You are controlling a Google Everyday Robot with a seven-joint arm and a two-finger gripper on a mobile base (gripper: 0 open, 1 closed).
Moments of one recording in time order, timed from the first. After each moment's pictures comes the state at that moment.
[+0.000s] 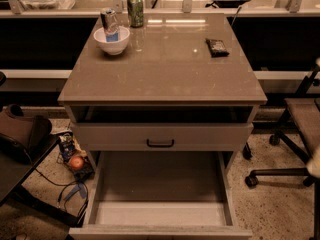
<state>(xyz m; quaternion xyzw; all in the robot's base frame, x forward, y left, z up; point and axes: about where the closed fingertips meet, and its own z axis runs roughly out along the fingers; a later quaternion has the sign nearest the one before) 0.385 -0.252 0.964 -0.56 0.79 -0.04 0.23</state>
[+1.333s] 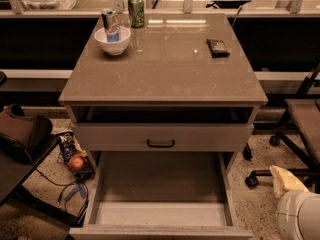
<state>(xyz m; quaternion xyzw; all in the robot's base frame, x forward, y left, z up) 0.297 -0.231 0.749 -0.59 0.78 -0.11 0.18</state>
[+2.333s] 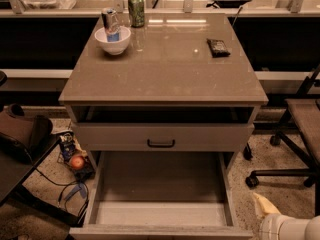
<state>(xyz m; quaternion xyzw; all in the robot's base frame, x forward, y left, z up) 0.297 -0.231 0.613 -0.59 0.78 -0.01 0.21</state>
